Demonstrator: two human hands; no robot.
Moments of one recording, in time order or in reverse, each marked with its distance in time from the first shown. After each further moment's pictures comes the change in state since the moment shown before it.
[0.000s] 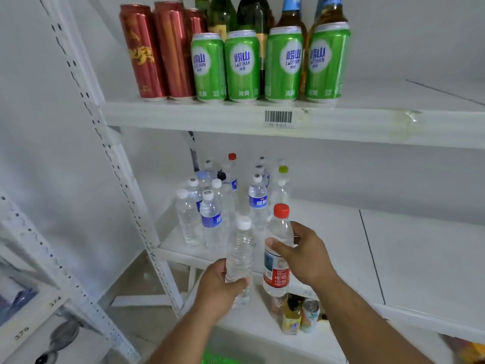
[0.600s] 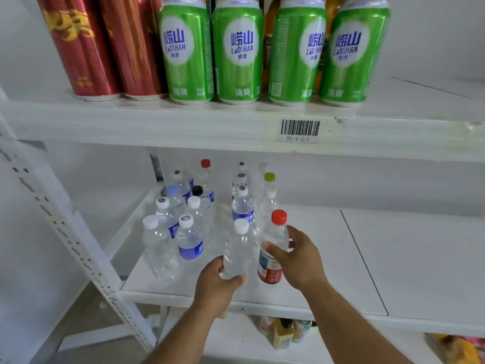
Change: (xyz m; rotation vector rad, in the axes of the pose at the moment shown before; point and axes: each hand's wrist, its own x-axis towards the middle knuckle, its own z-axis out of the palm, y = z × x) left_hand 0.138 -0.008 0.009 0.064 -0.133 -0.018; right_hand 0.085 0.020 0.039 -0.043 0.262 0.193
